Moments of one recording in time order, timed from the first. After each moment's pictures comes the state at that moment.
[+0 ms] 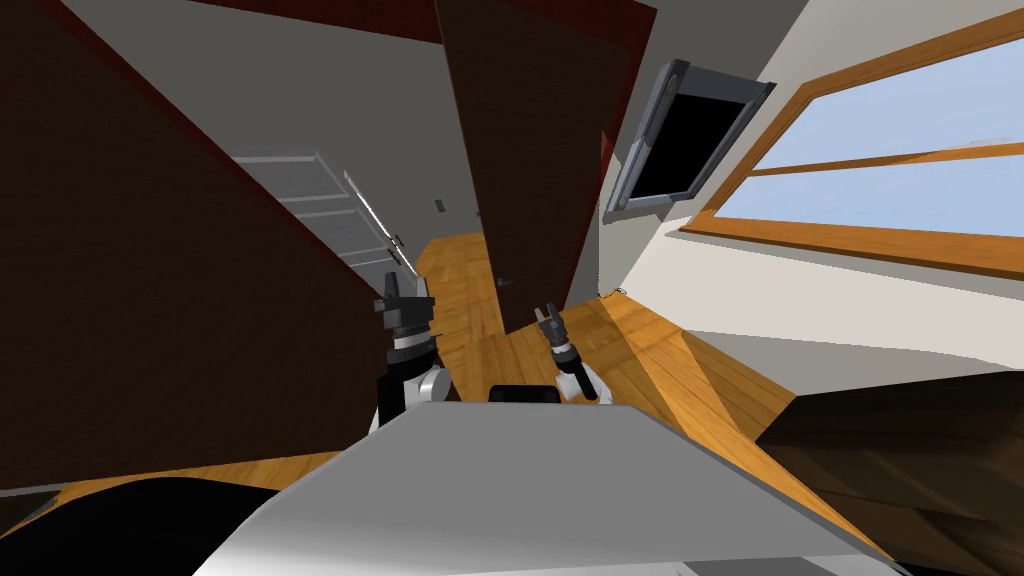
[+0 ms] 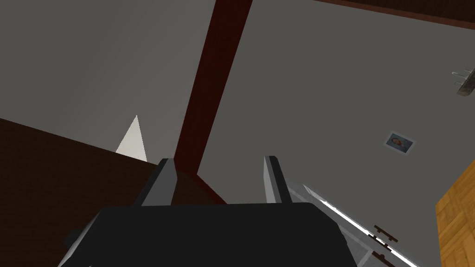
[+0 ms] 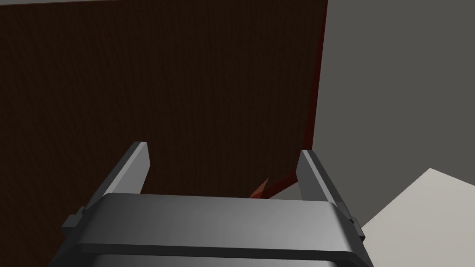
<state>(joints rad) 0.16 -0.19 0.40 -1.48 -0.01 -0.92 -0.20</state>
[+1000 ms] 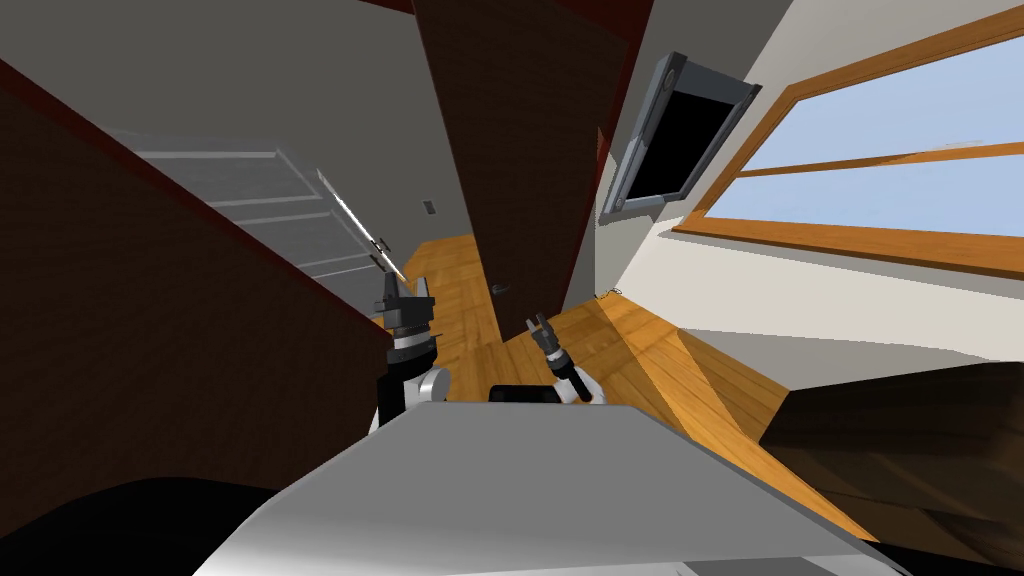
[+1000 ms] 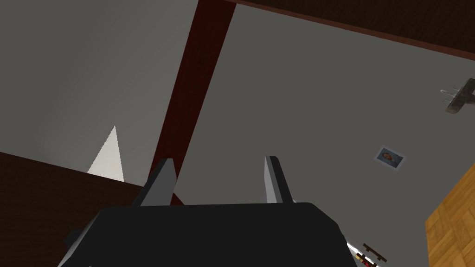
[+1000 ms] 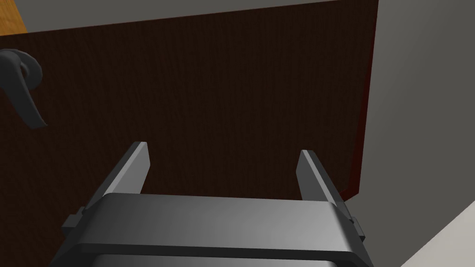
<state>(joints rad) 0.06 -0.22 0.52 -1.24 -0.03 -1.02 -0.25</state>
